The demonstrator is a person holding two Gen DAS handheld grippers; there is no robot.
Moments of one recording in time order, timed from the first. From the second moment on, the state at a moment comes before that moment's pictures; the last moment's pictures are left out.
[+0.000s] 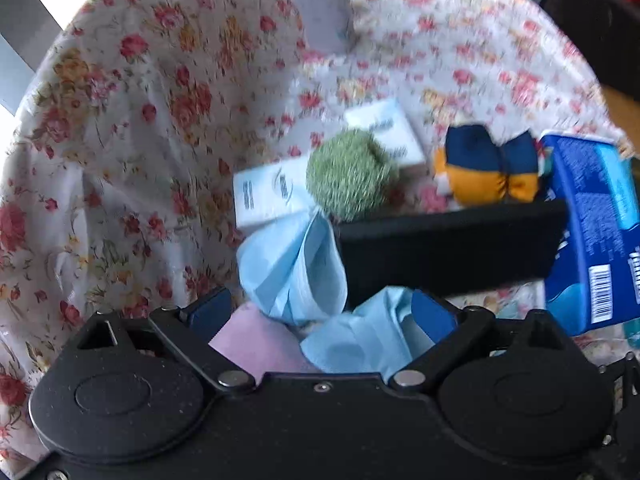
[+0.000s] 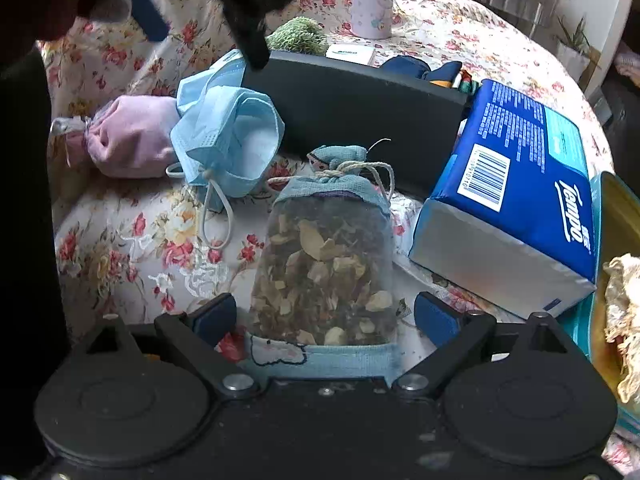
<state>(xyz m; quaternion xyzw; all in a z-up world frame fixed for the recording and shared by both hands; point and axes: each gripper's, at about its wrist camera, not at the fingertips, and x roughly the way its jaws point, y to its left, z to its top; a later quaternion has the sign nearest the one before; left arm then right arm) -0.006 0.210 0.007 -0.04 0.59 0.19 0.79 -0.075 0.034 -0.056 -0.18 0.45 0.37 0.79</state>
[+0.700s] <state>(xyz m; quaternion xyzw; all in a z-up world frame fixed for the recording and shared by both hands) -0.006 0.210 -0.022 -0.14 0.63 0.24 0.73 -0.068 0.030 -0.058 -0.13 0.45 0.40 0.79</state>
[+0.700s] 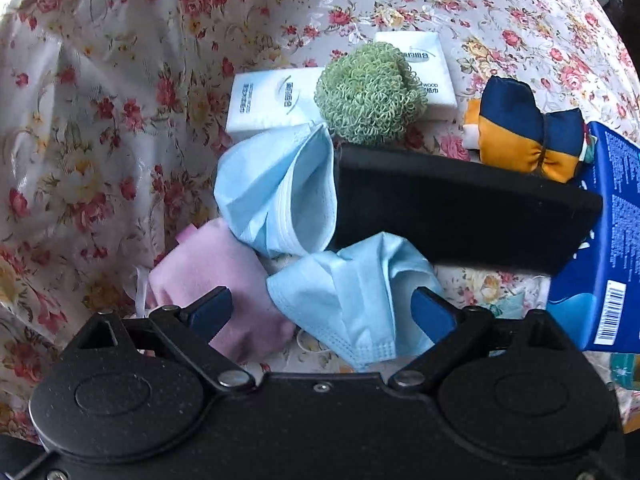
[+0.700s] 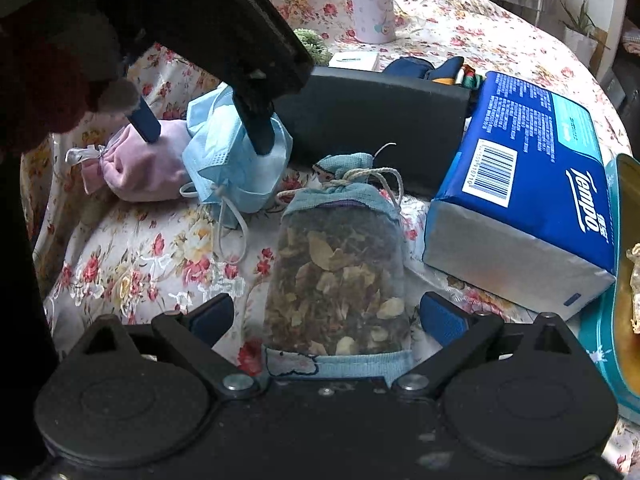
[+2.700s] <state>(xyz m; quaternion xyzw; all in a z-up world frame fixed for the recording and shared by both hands) -0.101 0.149 0.079 -0.17 0.45 0.15 0.86 -0.099 -0.090 0.065 -0.01 0.39 0.25 0.88</state>
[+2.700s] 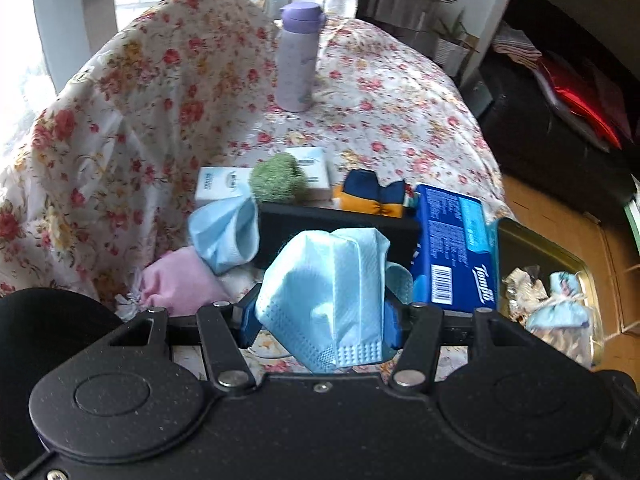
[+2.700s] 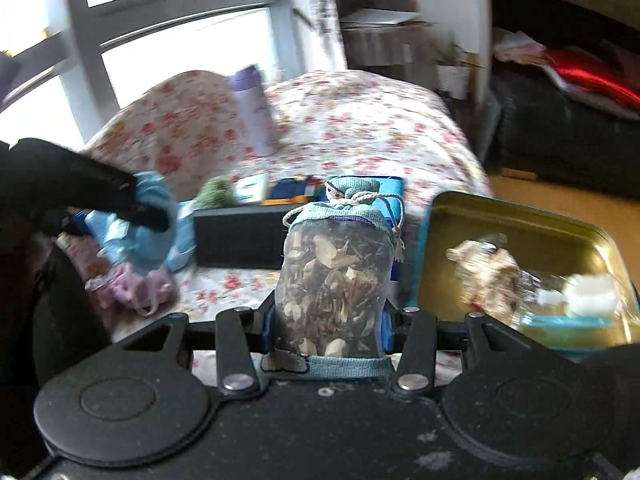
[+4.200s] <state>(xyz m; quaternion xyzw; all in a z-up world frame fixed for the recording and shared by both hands) 0.023 -0.008 0.071 -0.05 0.49 -0.01 0.87 0.070 -0.238 0.020 0.15 0.34 -0.02 0.93</state>
